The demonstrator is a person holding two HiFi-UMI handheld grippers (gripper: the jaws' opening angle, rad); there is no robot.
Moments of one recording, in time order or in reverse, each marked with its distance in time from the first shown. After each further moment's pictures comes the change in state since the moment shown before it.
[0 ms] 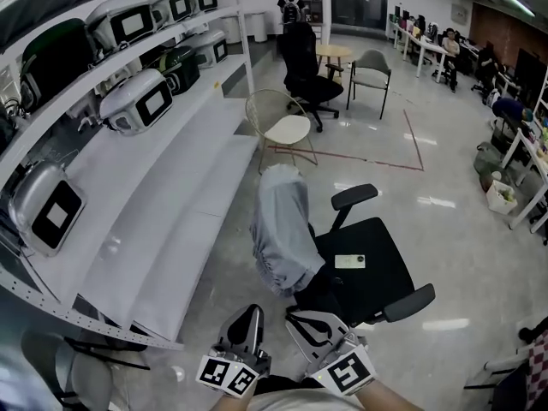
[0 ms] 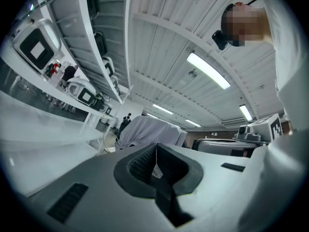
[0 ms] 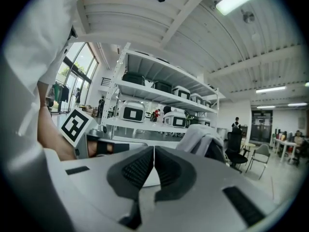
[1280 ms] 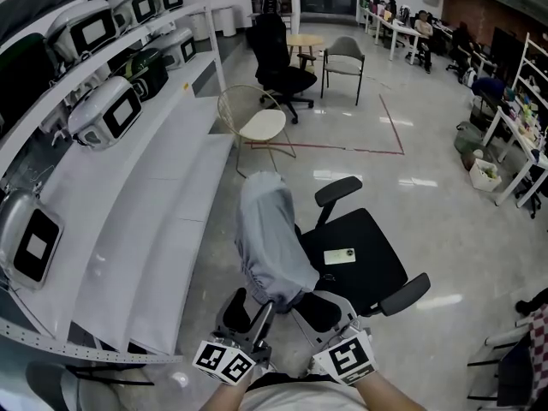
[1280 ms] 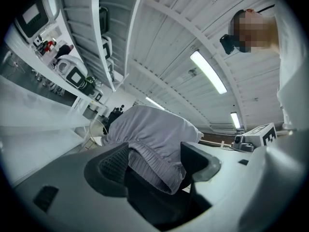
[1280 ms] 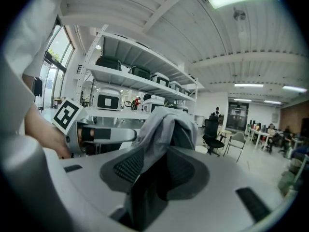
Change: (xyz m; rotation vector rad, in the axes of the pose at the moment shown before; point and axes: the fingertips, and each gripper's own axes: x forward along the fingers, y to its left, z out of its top) left arm 0.074 0.022 -0.008 -0.107 0.088 -0.150; right arm 0.021 -0.076 -0.039 0.104 0.169 -0.239
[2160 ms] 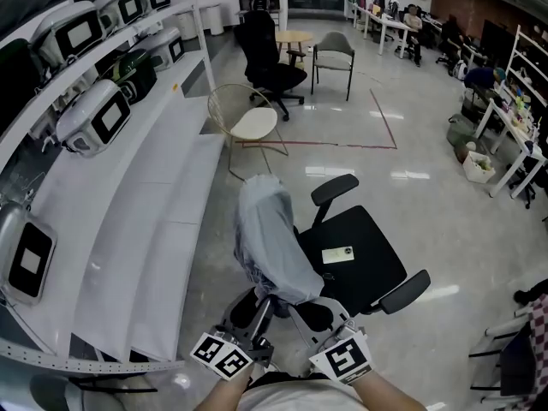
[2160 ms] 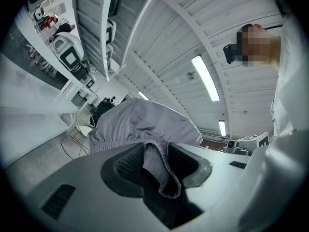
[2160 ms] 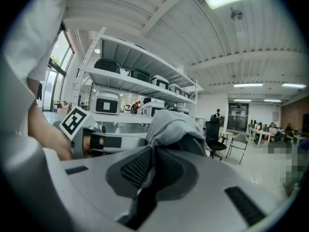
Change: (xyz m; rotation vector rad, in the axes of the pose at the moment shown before) left arm 0.027 0.009 -0.002 -0.106 0.046 -0.169; right arm 0.028 0.004 0.014 0.019 -0.052 0.003
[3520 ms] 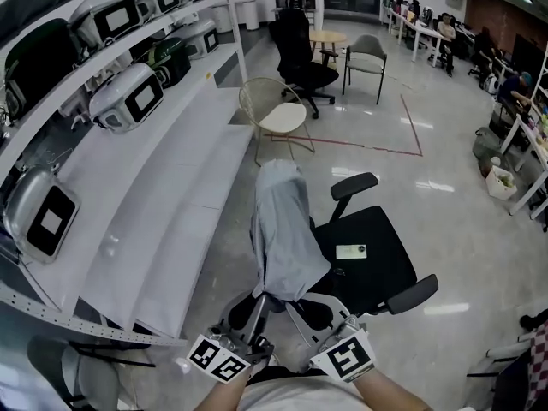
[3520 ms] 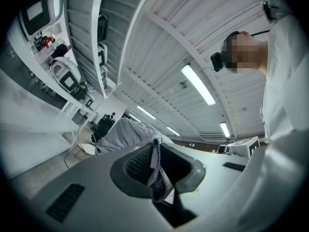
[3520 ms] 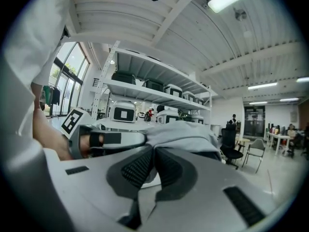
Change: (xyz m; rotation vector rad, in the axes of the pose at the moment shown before) left arm -0.049 -0.063 0.018 0.112 -0.161 0.036; right arm -0.040 0.036 0.021 -0.042 -0.121 0.170
